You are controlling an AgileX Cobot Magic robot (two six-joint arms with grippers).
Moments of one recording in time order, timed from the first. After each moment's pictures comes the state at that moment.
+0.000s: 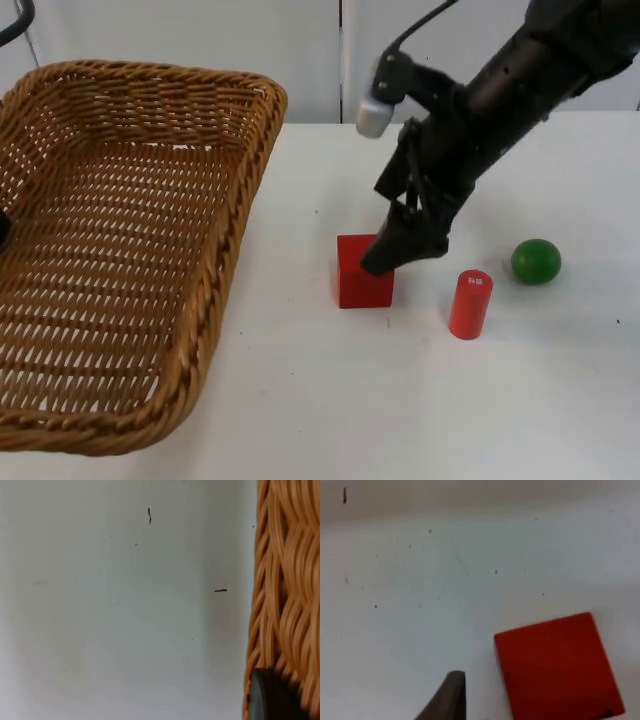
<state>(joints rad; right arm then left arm) 0.44 2.25 -1.63 0.68 0.77 -1.42 0.15 1.51 -0.95 -0.52 1.03 0.46</state>
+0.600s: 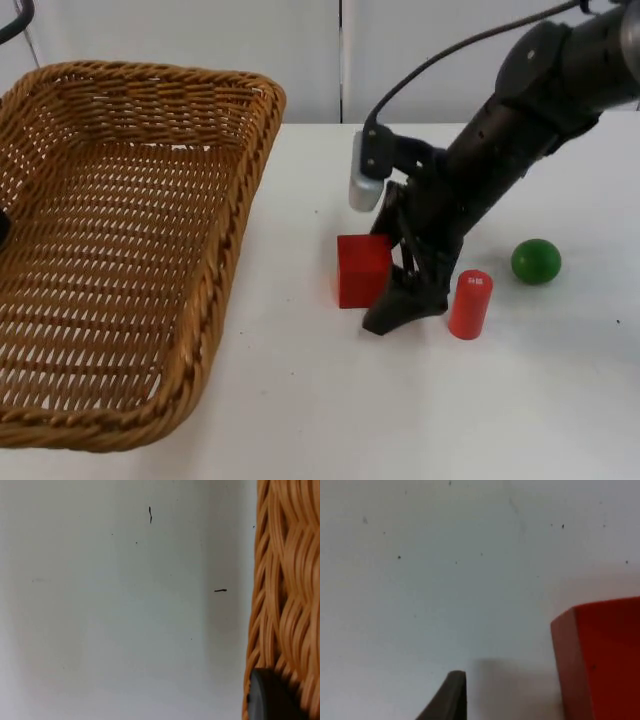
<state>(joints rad) 0.46 2.36 -1.63 0.68 0.78 -1.52 0.15 1.51 -0.95 -0.52 1.03 0.45</state>
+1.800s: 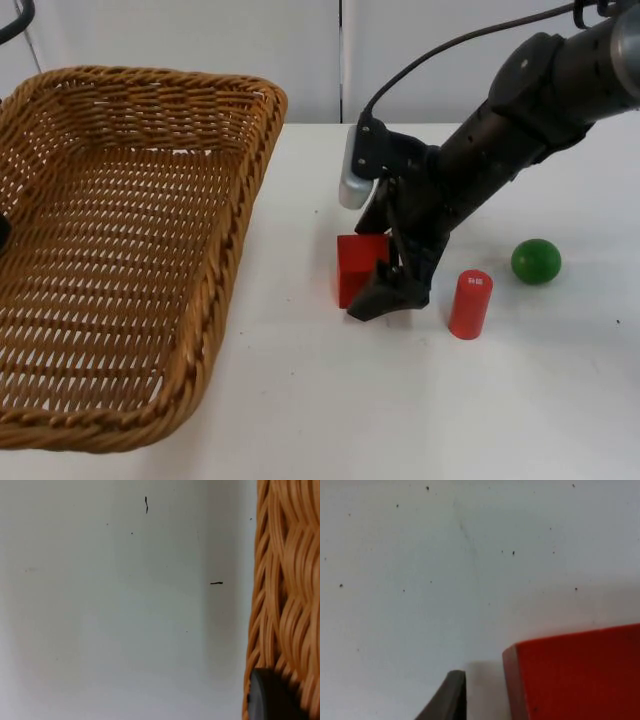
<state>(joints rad) 0.47 2.37 -1.63 0.75 0.67 -1.59 0.15 1.51 -0.95 -0.52 1.05 0.44</state>
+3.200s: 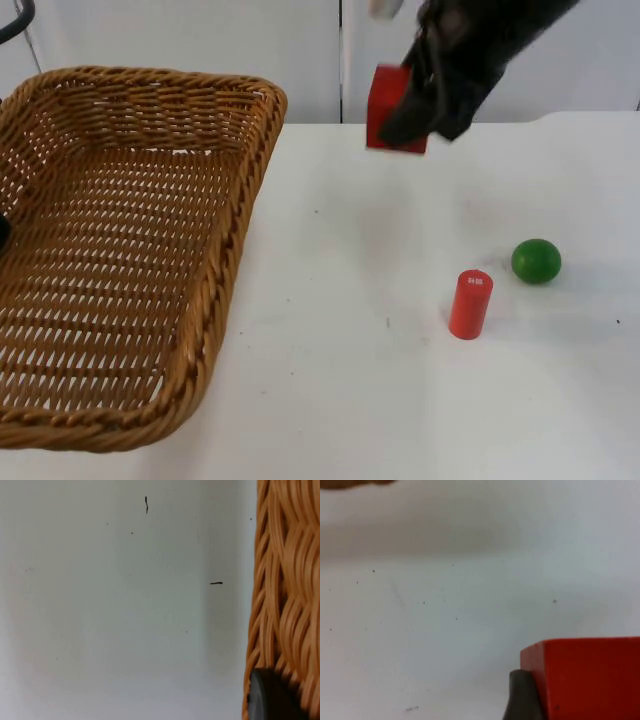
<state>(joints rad) 0.47 2.01 -1.63 0.47 0.74 -1.22 0.15 1.51 -0.95 -0.52 1.05 0.43</state>
